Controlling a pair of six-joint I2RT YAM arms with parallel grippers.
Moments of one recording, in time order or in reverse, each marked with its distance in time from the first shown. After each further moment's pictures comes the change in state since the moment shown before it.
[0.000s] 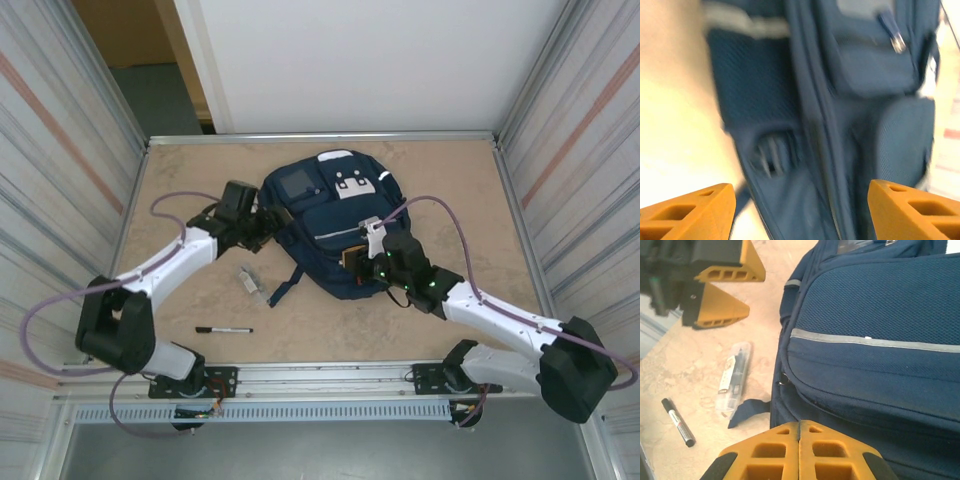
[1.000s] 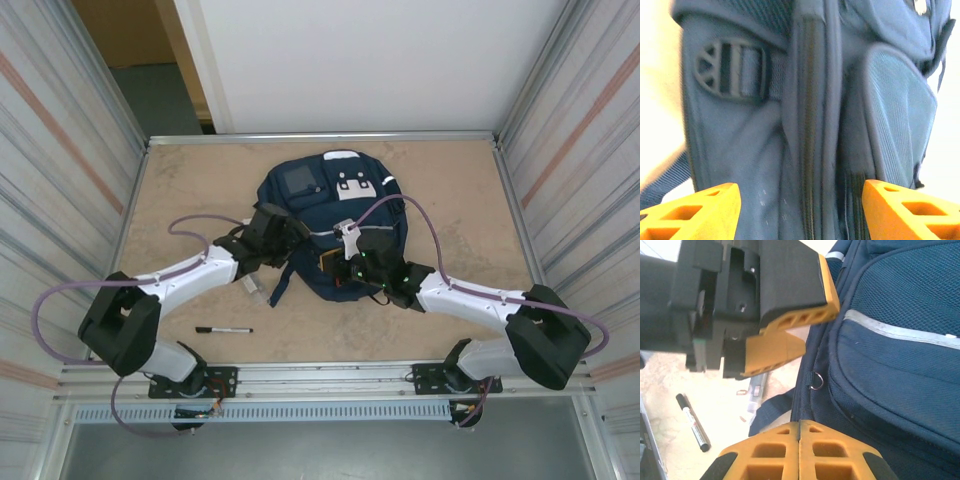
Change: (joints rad) left arm -0.188 0.034 -0.105 0.193 -0.213 -0.268; right arm 0.092 0.206 0.060 0.140 -0.004 0.048
